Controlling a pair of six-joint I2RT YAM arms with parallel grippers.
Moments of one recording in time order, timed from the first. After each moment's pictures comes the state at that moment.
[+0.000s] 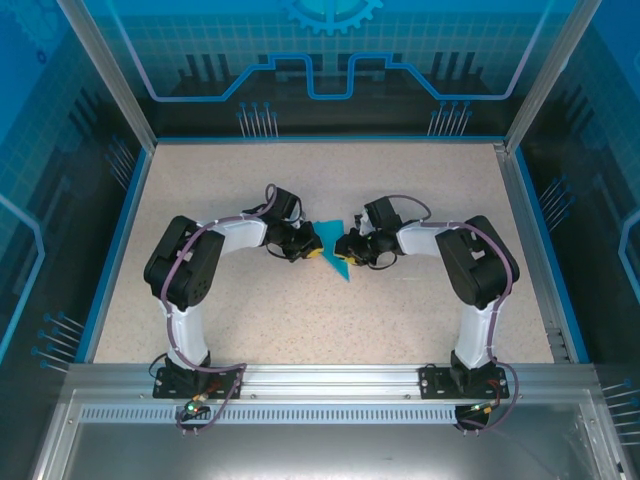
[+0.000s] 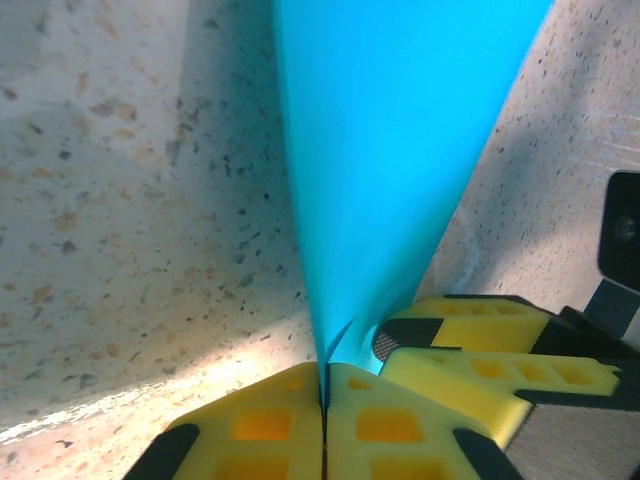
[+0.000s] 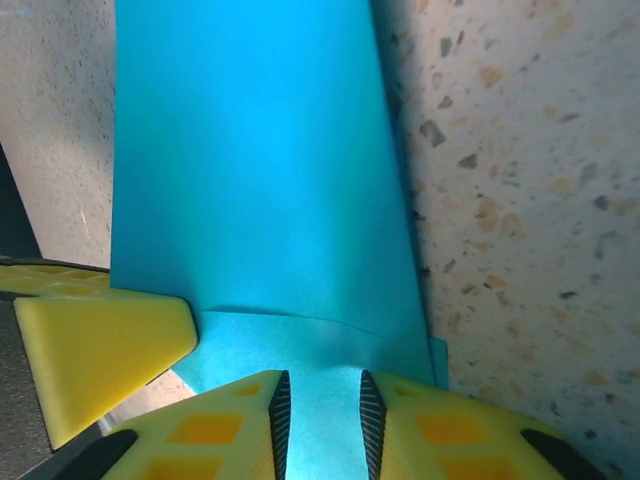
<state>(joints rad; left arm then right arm) -0.41 1.93 1.12 -0.25 0.56 -0.95 0.44 1.92 1.02 -0.11 -0.58 0.79</state>
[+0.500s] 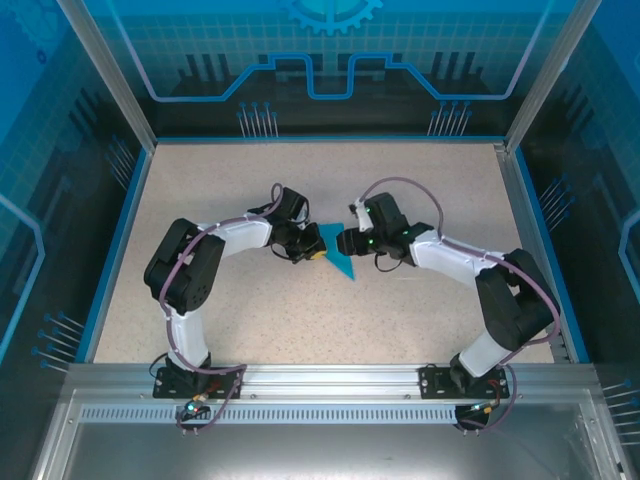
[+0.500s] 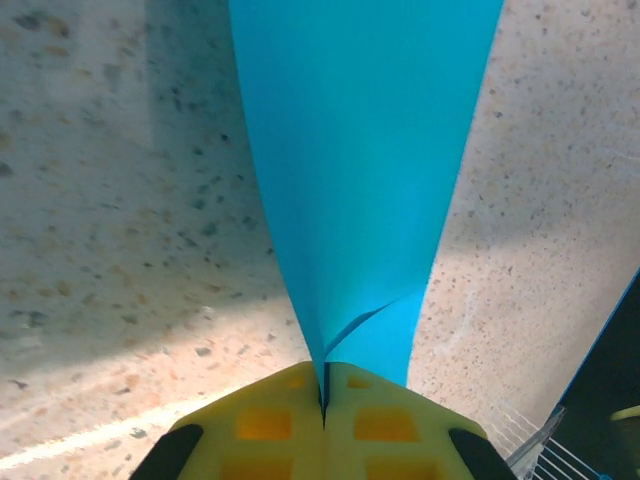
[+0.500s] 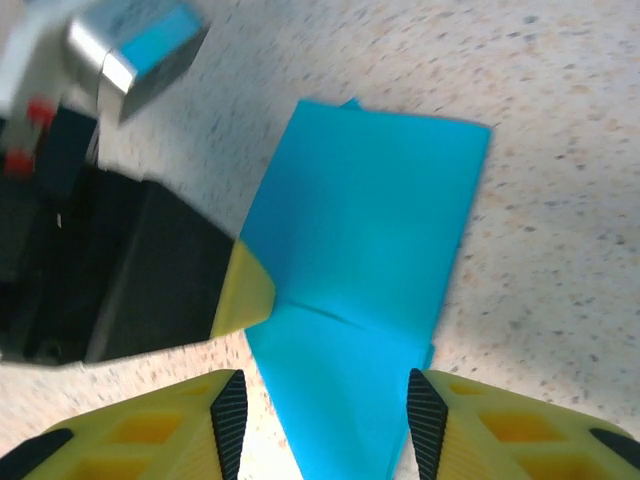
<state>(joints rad) -0.46 1.90 1.16 -0.33 0.49 -0.96 0.58 1.60 0.93 -0.18 -0.17 0.29</state>
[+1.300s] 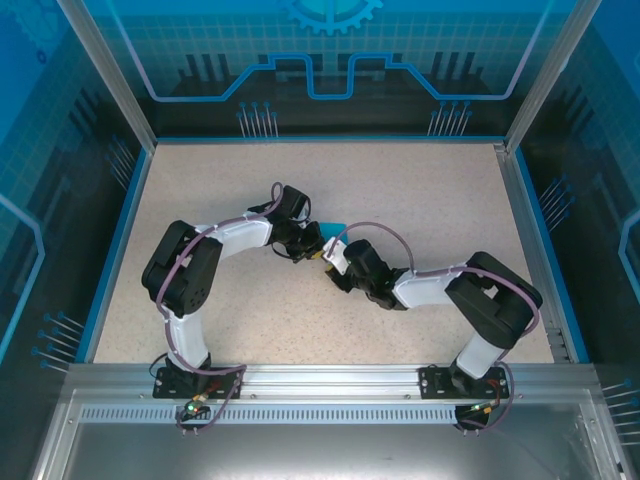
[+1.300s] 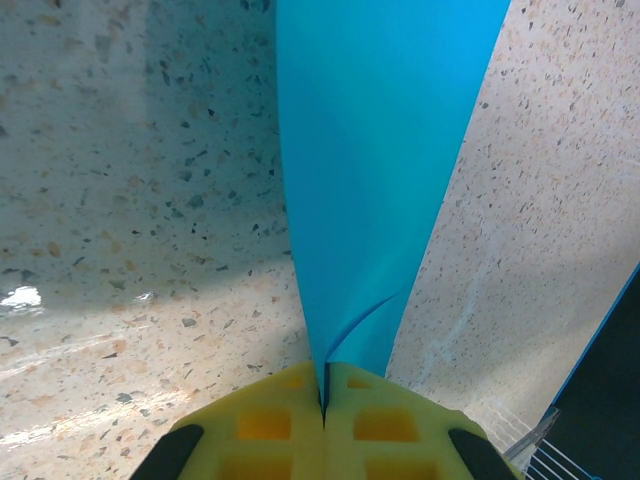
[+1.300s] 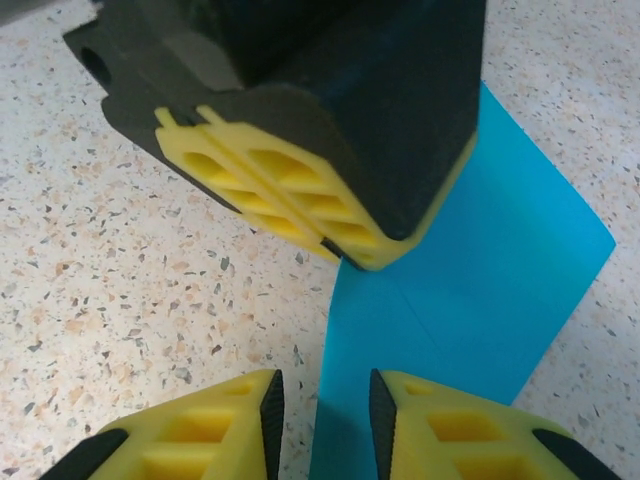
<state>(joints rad) -0.47 1.89 1.17 -0.37 0.48 -0.98 0.80 1.68 0.65 0.36 0.11 -0.17</state>
